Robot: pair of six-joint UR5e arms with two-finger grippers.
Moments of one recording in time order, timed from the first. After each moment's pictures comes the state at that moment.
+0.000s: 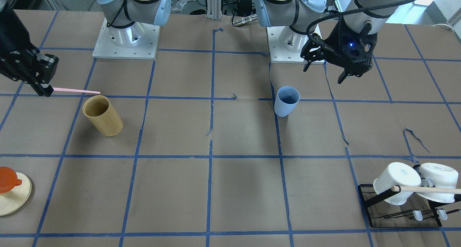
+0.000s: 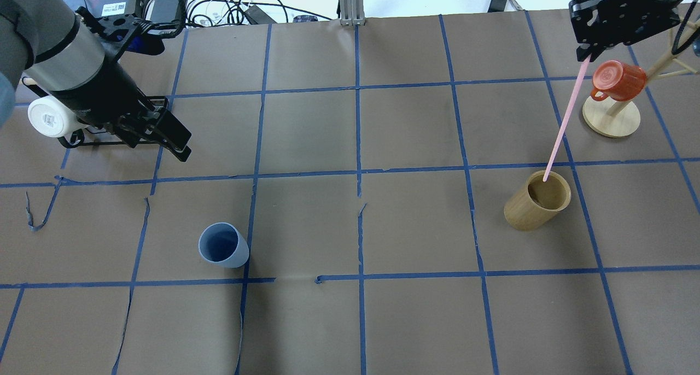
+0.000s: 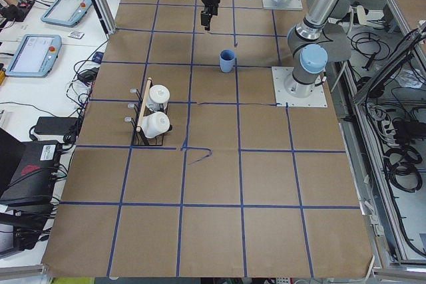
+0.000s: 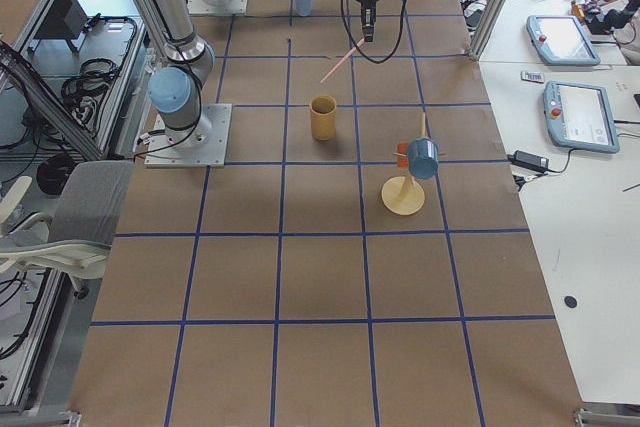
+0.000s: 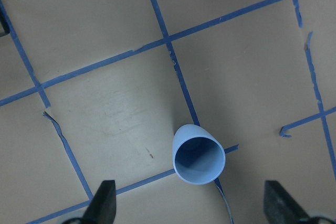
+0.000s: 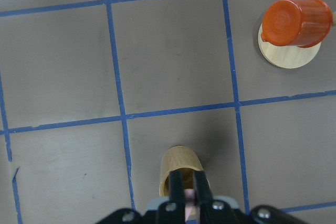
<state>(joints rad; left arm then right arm) -1.45 -1.48 -1.69 -1.60 1.52 0.46 1.37 -1.54 1.48 -1.65 -1.51 -0.09</state>
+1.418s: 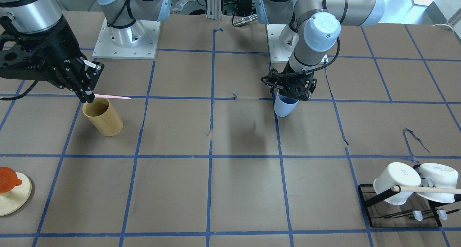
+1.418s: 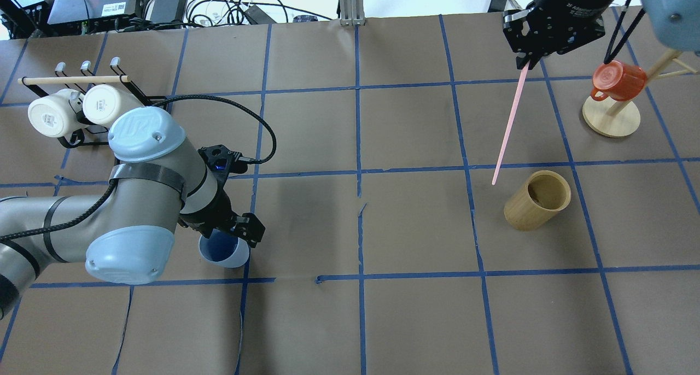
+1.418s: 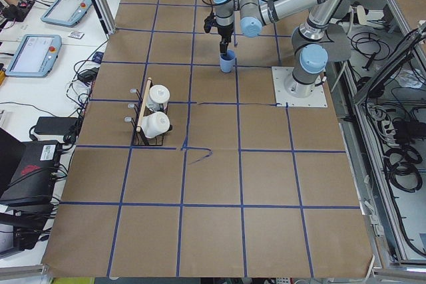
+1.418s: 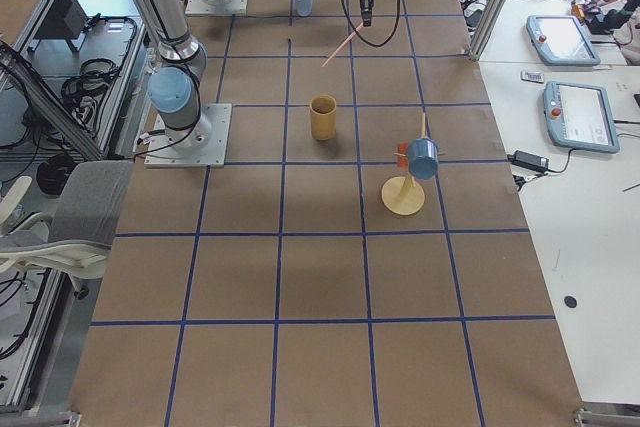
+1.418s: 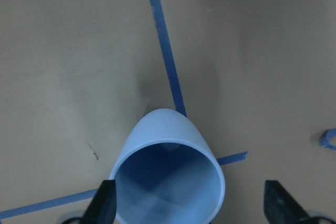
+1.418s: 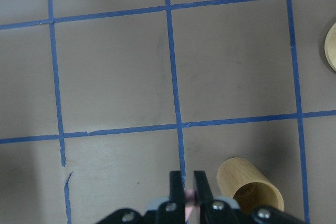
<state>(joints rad) -1.59 -1.50 -2.18 -1.16 1.56 0.22 1.51 -1.53 1.50 -1.69 -1.52 0.03</state>
